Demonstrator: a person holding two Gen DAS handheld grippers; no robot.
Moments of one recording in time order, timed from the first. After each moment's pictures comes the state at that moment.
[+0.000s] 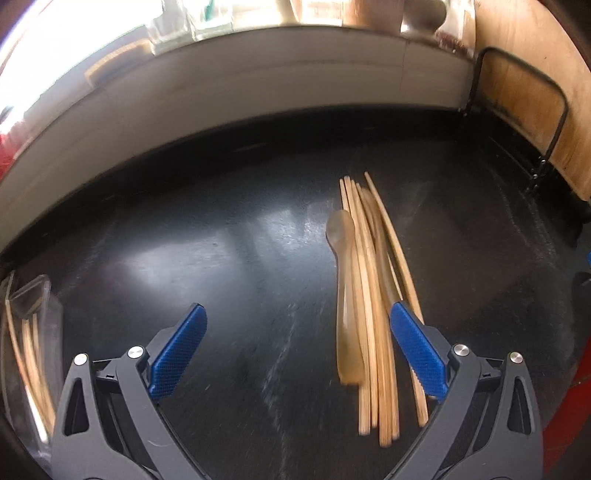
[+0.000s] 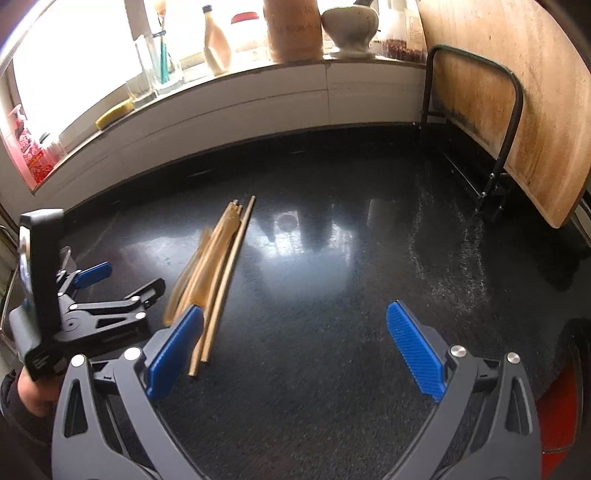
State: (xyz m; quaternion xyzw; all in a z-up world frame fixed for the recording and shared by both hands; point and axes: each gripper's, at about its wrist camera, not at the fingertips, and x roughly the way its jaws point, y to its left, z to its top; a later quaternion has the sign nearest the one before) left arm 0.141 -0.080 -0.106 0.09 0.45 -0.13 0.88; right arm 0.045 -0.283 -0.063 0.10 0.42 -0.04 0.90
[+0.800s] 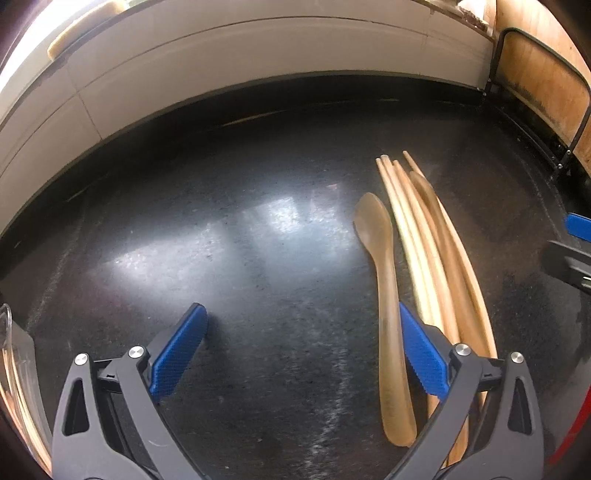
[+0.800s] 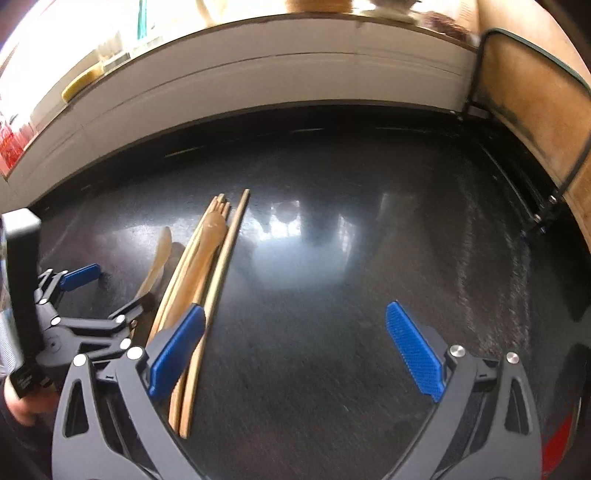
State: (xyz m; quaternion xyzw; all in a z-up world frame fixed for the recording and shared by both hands) left arm 0.198 -0.064 -0.146 0.10 0.47 -0.15 0.86; right arm 0.150 -0.258 -0.112 0.06 0.47 -0.03 0.88
